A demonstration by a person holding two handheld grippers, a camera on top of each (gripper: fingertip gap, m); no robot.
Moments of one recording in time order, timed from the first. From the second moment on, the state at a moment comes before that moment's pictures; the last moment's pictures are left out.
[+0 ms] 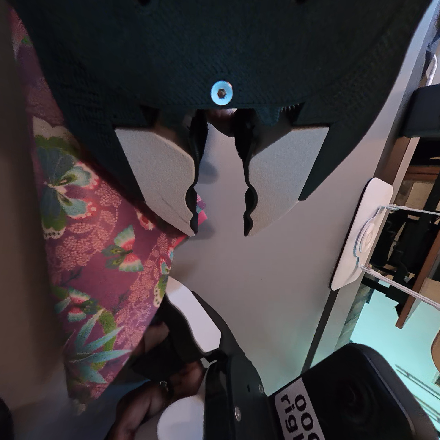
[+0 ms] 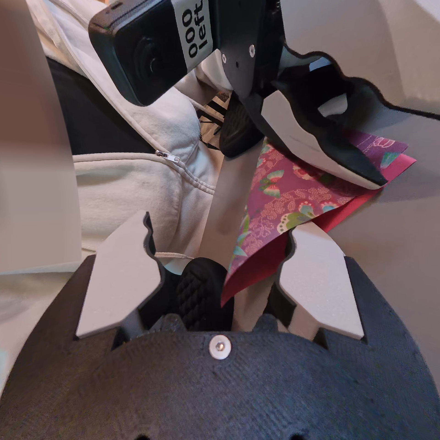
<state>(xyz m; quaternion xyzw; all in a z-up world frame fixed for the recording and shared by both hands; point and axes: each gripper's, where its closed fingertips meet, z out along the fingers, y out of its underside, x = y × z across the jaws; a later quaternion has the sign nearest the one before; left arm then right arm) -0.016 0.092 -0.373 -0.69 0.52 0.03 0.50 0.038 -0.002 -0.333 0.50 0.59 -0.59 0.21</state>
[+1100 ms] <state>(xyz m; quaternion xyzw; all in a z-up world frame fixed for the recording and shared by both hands) -0.023 0.047 -0.374 -0.73 0.53 -0.21 0.39 0.027 0.011 -0.384 0.51 0.80 -0.28 -0.14</state>
